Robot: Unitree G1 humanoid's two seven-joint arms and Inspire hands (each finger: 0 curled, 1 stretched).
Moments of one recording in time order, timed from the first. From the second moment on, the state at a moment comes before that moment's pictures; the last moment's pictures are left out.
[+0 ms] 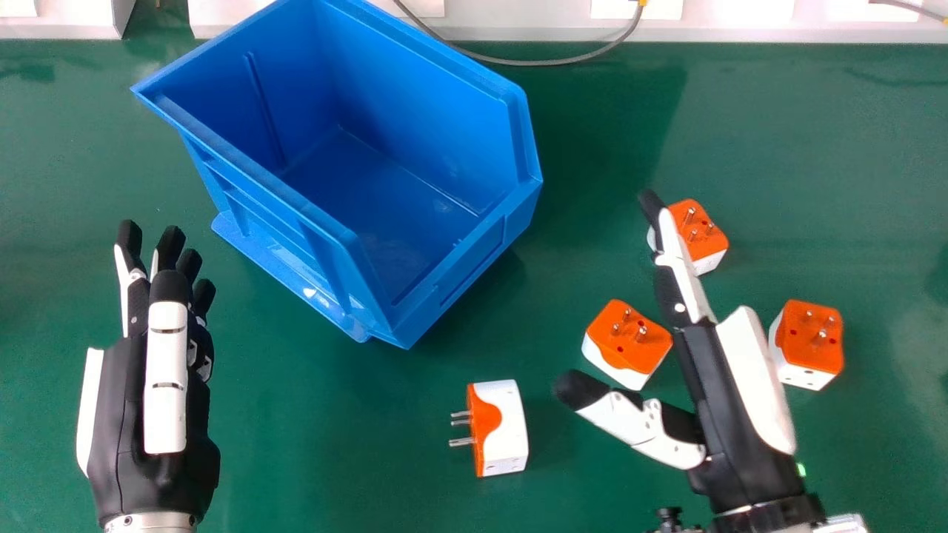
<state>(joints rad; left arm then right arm) 0.32 0.03 0.22 0.01 -0.31 -0.45 -0.24 0.30 -0.13 0.11 0.05 -0.55 -0.58 -0.26</state>
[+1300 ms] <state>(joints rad) 0.34 0.03 0.22 -0.06 -0.30 -0.40 -0.23 0.09 -0.17 0.13 0.38 -0.59 -0.33 -0.38</state>
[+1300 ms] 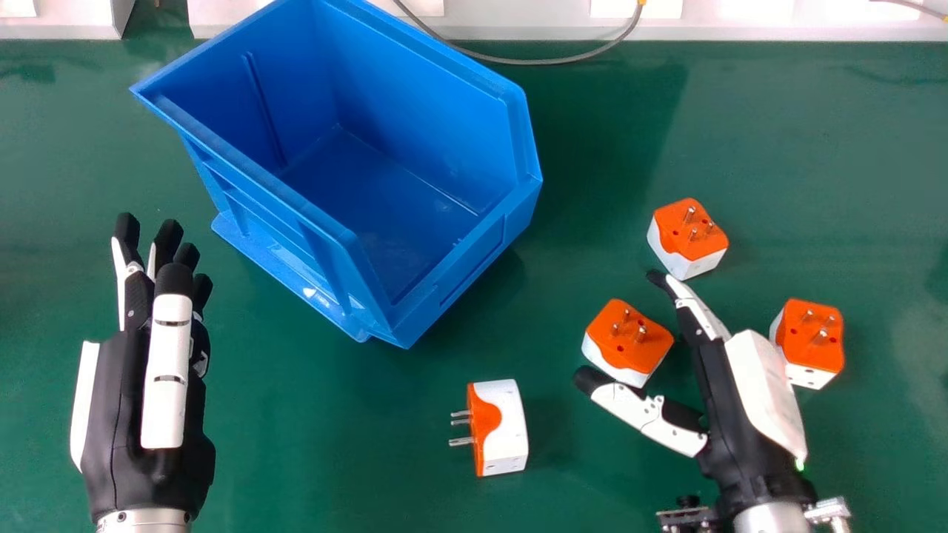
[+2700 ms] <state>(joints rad) 0.35 0.04 0.22 -0.10 -0.33 -0.37 -0.23 0.04 -0.22 0.29 0.23 -0.80 0.09 -0.33</state>
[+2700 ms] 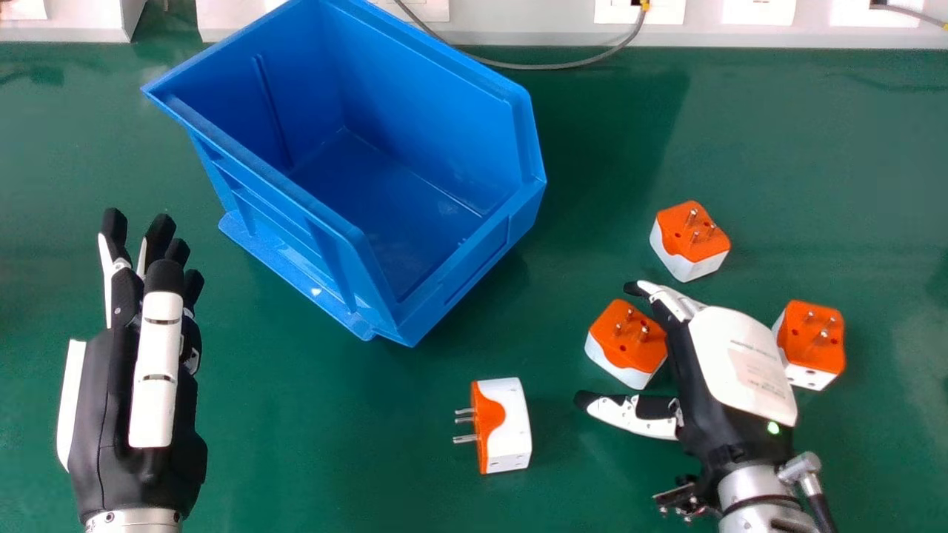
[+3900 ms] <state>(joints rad) 0.37 0.04 0.22 -0.17 -0.32 -0.33 -0.21 -0.01 -0.18 0.36 0.08 -0.91 0.45 -0.20</state>
